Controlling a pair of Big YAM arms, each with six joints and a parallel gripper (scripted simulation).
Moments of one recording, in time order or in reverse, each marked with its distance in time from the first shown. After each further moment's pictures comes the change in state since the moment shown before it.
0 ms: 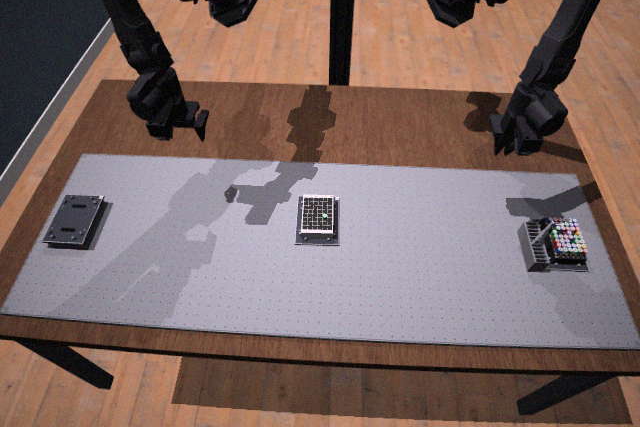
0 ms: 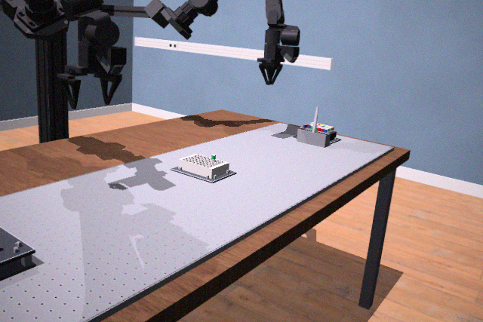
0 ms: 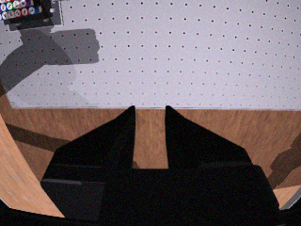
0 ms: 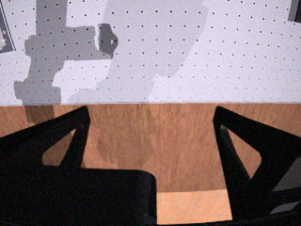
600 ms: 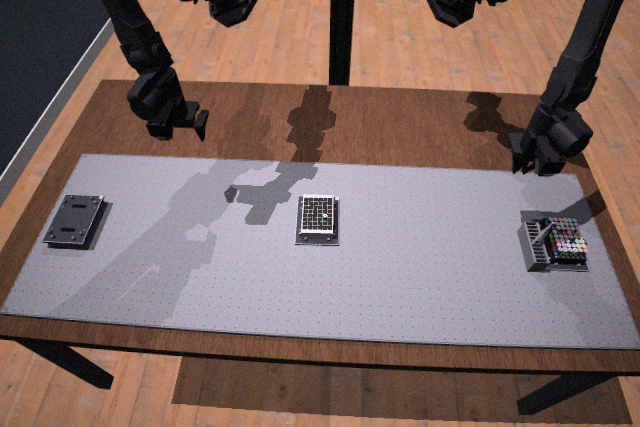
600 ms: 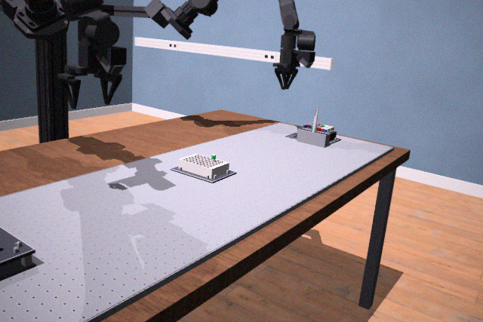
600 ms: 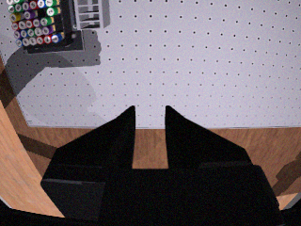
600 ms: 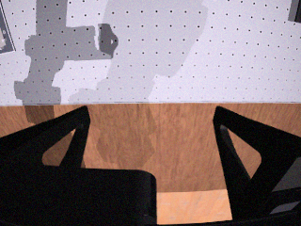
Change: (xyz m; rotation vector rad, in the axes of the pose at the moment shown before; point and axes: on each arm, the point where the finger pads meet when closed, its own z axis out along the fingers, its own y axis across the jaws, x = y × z) left arm -0.046 0.040 0.015 -0.001 0.001 0.004; right arm 0.000 0.000 0.000 0.000 0.000 0.000
